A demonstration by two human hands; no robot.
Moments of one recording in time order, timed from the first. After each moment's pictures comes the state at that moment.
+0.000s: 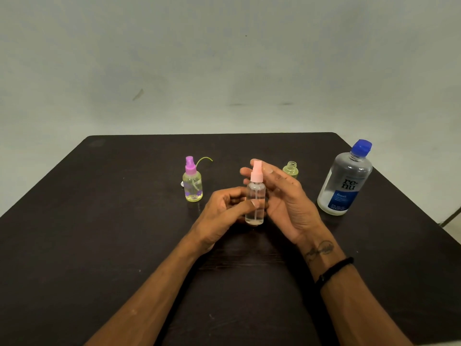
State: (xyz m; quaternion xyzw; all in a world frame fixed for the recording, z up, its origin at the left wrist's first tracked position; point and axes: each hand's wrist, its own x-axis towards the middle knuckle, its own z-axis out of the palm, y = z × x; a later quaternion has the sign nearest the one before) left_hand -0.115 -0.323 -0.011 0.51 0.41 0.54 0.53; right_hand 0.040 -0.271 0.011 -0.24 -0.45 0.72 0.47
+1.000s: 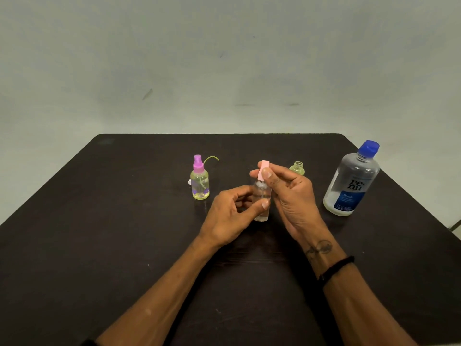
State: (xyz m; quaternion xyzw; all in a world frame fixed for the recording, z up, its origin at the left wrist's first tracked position) left_hand -0.115 -0.314 -0.028 0.61 0.47 0.53 0.35; right_hand 0.032 -0.266 0.001 -0.31 -0.51 0.59 0.54
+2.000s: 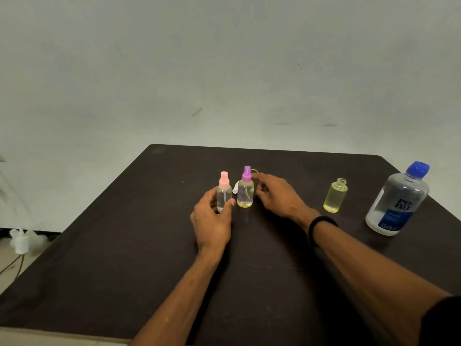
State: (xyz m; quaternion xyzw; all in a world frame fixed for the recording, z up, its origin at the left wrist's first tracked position) left_hand -0.195 -0.362 -0.038 0.37 0.66 0.65 0.10; right_hand -0.060 -0.208 -0.014 -0.36 -0.90 0.14 0.20
